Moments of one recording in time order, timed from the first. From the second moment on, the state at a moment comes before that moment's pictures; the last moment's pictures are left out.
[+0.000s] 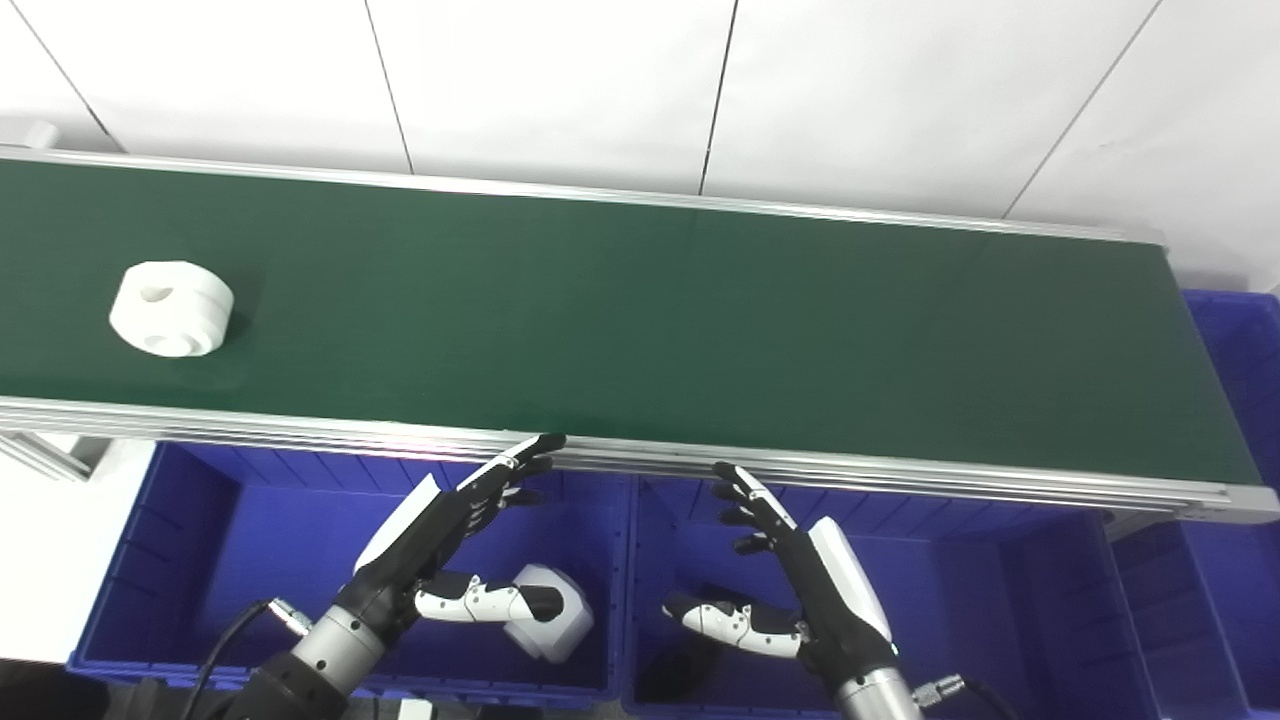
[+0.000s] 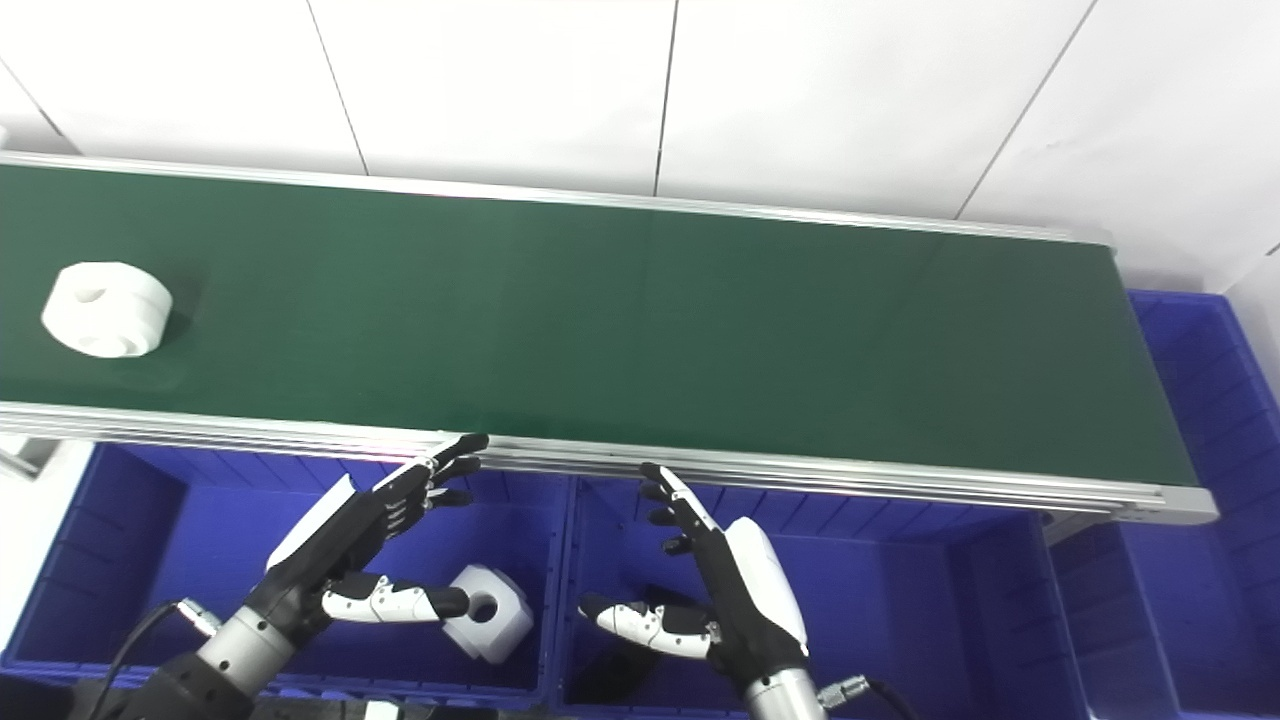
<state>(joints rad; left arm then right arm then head) 0.43 0.26 -0.17 -0.24 0.06 -0.18 -0.25 0.31 -0.11 0.39 -0.30 -0.52 0.15 0.17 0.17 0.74</state>
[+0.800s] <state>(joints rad) 0.42 0.20 -0.21 -0.12 0.14 -0.26 -0.23 0.32 -0.17 0.38 -0.21 -0.47 0.06 0.13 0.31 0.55</state>
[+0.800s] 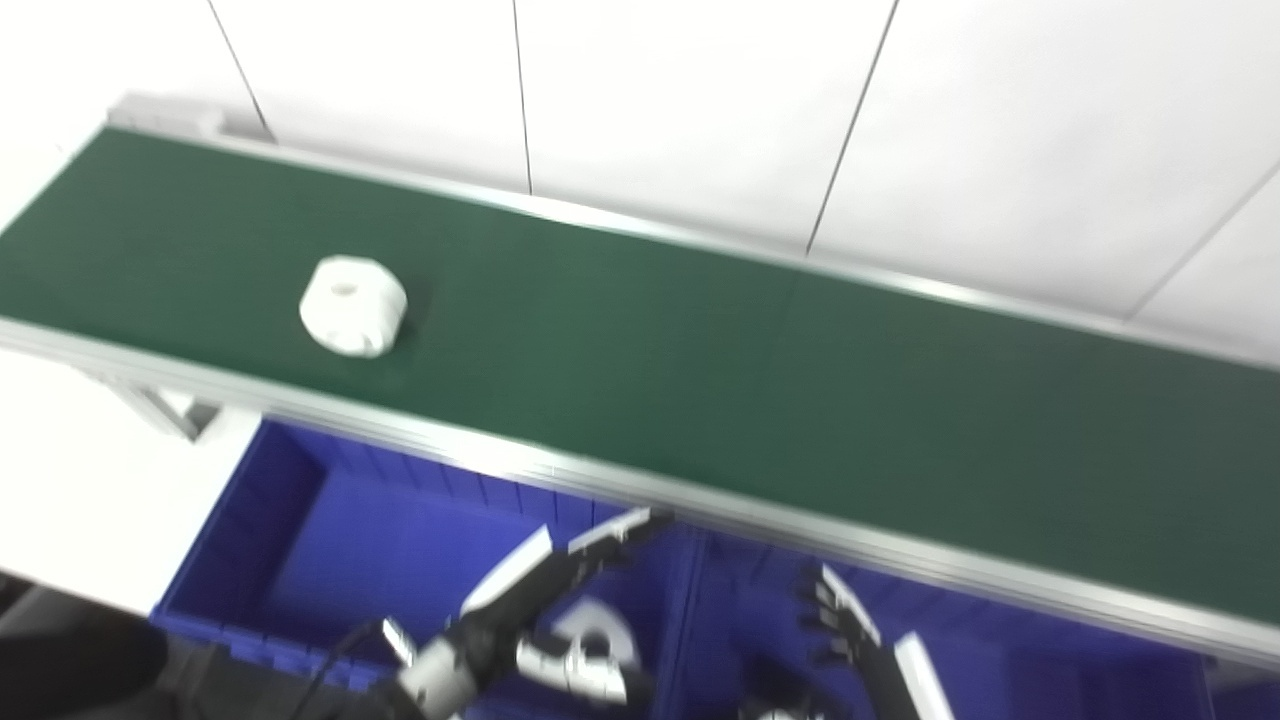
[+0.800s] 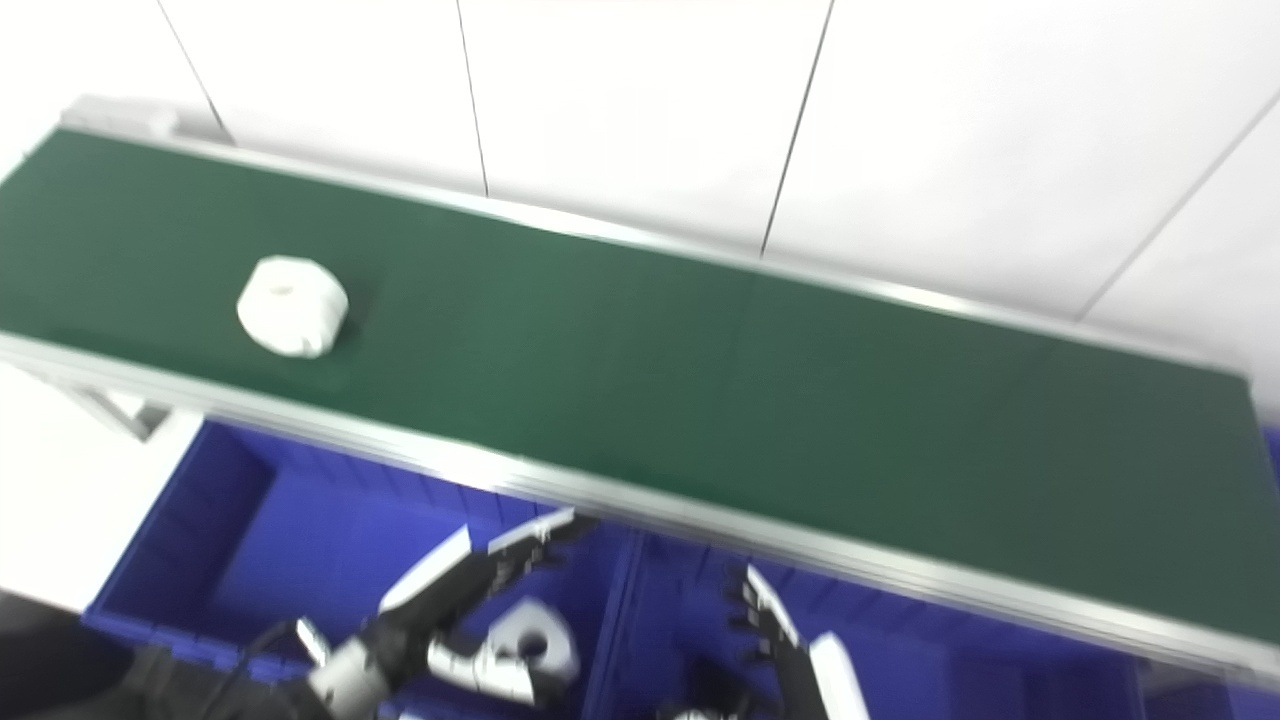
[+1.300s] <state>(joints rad) 0.39 0.21 -0.14 -0.18 0.07 -0.32 -0.22 0.30 -0.15 0.39 -0.15 -0.47 0.03 0.09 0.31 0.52</state>
